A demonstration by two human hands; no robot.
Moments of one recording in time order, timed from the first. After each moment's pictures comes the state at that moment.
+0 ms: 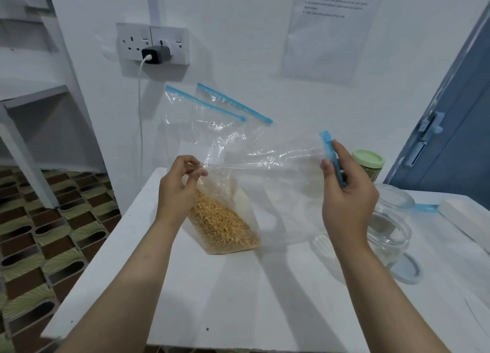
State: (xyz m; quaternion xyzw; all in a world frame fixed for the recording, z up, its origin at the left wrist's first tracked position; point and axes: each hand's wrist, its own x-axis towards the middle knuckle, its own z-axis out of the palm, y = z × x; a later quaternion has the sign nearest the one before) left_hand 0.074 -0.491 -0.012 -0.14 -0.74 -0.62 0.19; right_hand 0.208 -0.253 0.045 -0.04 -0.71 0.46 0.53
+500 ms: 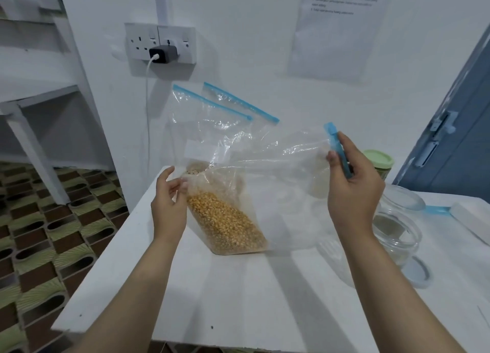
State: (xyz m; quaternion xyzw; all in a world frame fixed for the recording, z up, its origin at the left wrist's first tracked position) left_hand 0.078 -0.511 -0.058 -0.05 -0.71 -0.67 0.21; right_hand 0.195 -0.248 0.052 -0.03 -0.72 0.46 0.53
